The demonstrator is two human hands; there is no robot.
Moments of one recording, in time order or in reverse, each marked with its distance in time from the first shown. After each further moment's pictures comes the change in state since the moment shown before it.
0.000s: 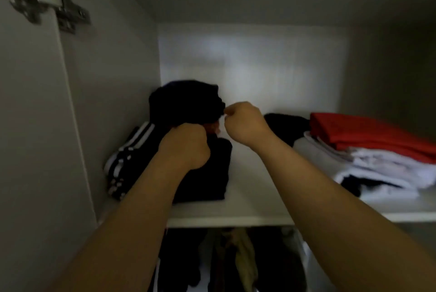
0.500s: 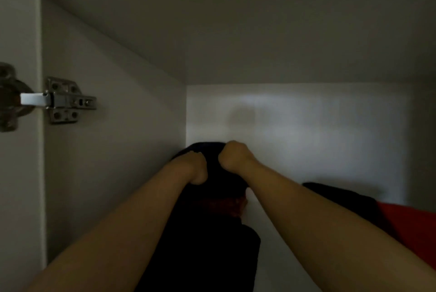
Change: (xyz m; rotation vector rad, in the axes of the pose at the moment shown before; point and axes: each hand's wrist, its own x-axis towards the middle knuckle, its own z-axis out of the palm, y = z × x) left_hand 0.204 -0.061 -0.039 0.304 -0.225 -0.255; right_hand 0.201 -0.028 0.045 -0.184 -0.171 -0.112
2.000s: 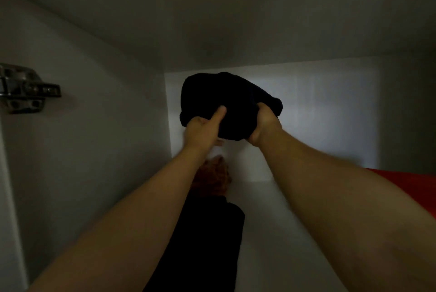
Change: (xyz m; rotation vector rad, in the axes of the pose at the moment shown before) left_hand -0.005 0.075 -0.003 -1.426 0.452 0.084; right_hand 0.014 0.079 -0.052 1.793 0.306 0.489
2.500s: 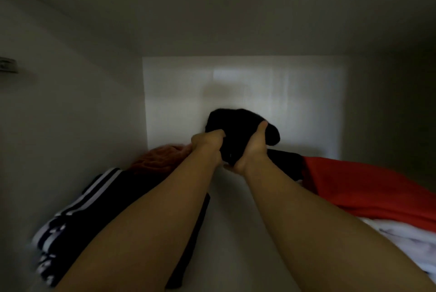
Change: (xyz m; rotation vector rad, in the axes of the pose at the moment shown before) left_hand -0.045 -0.025 0.090 -0.321 0.058 -0.486; right_hand -0.057 0.027 -0.084 0.120 0.186 0.169
